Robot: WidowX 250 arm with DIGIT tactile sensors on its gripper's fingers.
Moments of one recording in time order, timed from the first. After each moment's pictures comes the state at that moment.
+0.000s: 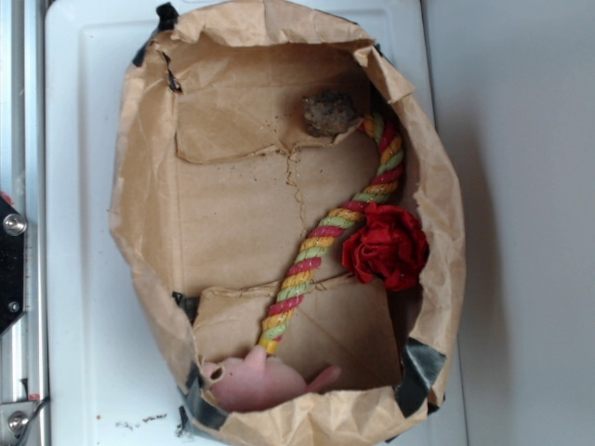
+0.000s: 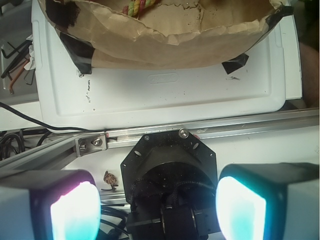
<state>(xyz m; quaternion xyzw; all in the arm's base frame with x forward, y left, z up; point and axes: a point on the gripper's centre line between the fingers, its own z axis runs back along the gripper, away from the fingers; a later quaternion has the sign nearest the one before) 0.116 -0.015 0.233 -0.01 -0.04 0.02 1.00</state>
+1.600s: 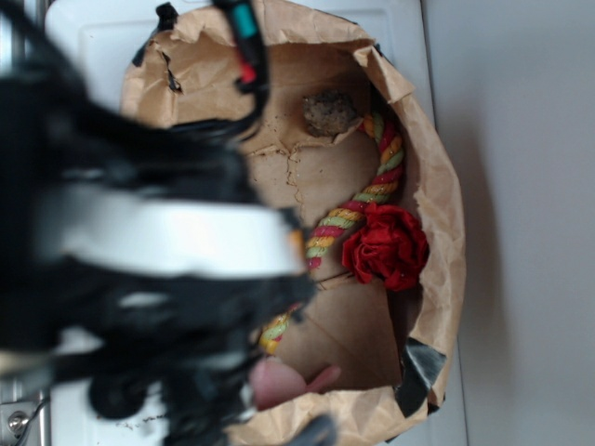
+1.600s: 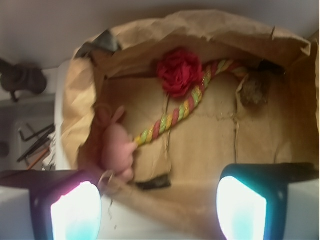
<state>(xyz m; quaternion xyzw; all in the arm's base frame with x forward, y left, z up) 0.258 -0.016 0.207 -0.03 -0.16 0.05 0.99</state>
